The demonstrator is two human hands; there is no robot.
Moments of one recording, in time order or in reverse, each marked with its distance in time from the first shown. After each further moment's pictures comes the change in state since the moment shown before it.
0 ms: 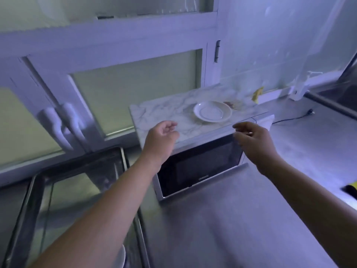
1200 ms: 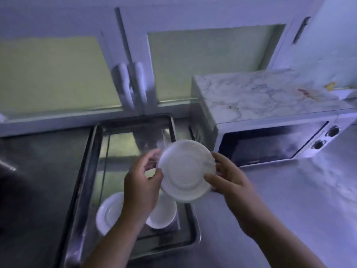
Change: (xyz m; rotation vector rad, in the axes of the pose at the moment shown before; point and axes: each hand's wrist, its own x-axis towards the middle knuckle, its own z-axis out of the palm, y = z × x) left_hand -0.177 -0.113 -0.173 0.020 0.398 -0.028; right_hand -0.218 -0.047 0.152 0.275 -0.660 0.180
